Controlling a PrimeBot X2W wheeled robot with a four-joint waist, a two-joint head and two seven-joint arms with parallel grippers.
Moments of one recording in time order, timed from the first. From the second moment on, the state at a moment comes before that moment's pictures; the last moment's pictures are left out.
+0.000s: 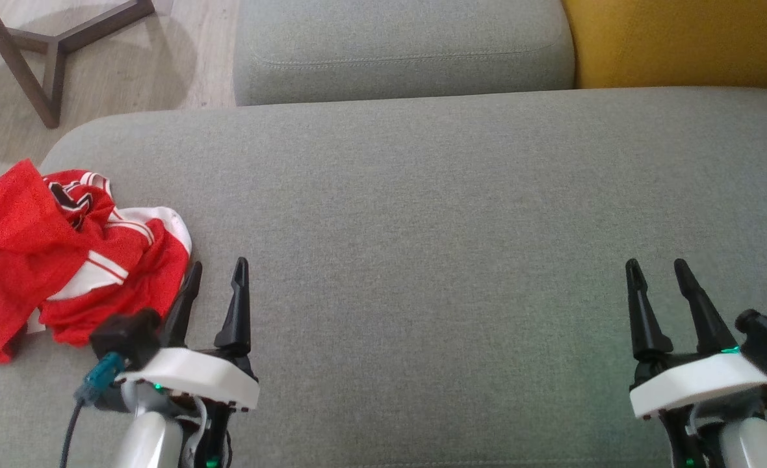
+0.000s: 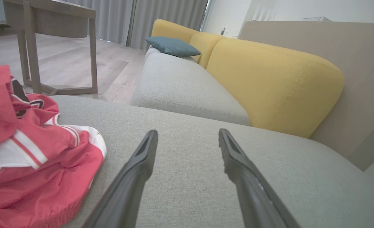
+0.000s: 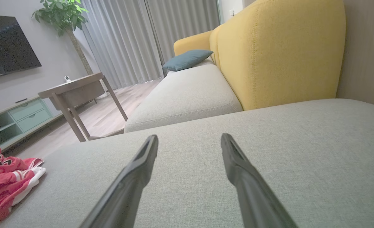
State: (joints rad) left arm -0.07 0.05 -0.16 0.21 -0.36 -0.06 -0.18; right arm 0.04 -0.12 0.02 0.07 0.35 0.12 -0.04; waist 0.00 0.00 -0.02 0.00
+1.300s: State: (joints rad) left arm -0.07 0.05 -0.18 0.29 -0.11 -0.01 -0.25; right arm 0.07 -0.07 -0.01 0.05 0.14 0.12 -0.08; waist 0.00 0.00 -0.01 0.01
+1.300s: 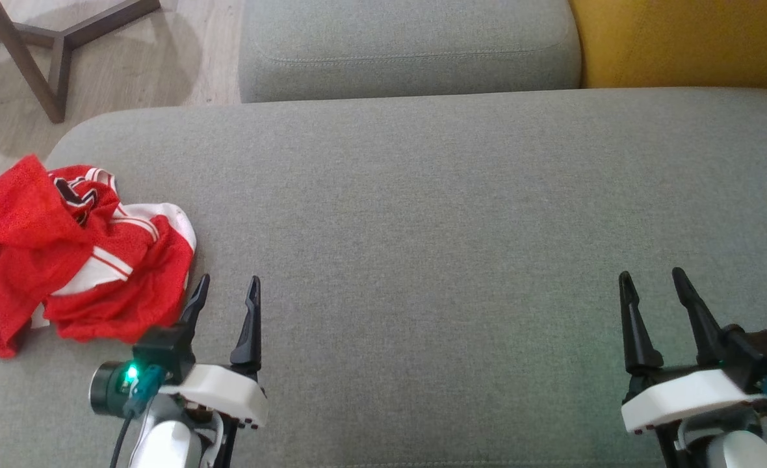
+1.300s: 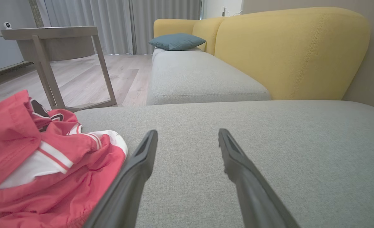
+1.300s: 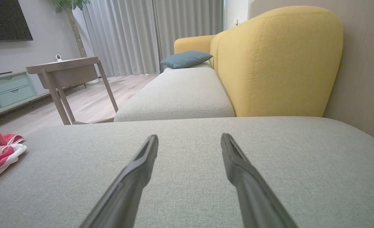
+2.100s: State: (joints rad) left arm -0.09 0.06 -0.17 0.27 -0.11 0.01 -0.25; right arm 0.08 -0.07 0.01 -0.01 0.14 0.12 -0.05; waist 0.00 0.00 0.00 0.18
